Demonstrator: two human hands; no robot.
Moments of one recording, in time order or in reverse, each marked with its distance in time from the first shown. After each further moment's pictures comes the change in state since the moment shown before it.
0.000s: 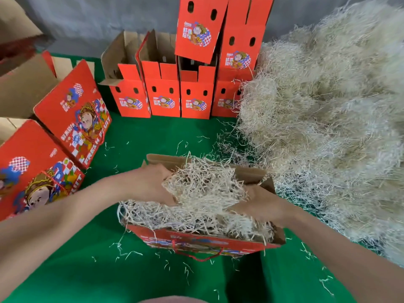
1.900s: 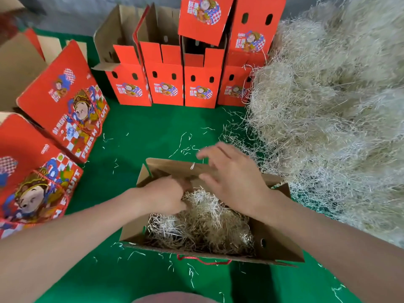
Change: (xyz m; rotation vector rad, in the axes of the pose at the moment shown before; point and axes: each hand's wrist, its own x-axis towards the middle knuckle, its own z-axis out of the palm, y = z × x) left_hand 0.051 0.000 0.031 0.193 -0.083 0.140; right_hand 0.035 -0.082 0.026 -0.711 0.581 -0.723
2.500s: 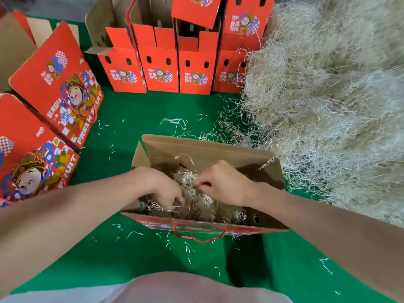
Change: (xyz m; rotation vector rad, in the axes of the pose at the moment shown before) left_hand 0.005 0.014 0.015 0.330 -0.568 0.011; right_hand -0.030 0.011 0.035 0.203 -0.376 -0.122
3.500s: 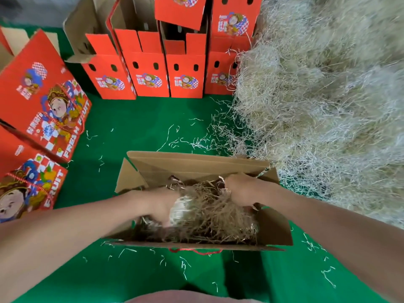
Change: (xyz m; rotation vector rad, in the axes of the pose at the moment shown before) left_hand 0.026 -0.001 0.006 -0.214 0.234 -0.134; right_hand -0.006 0.063 -0.008 -0.017 -0.466 0.761
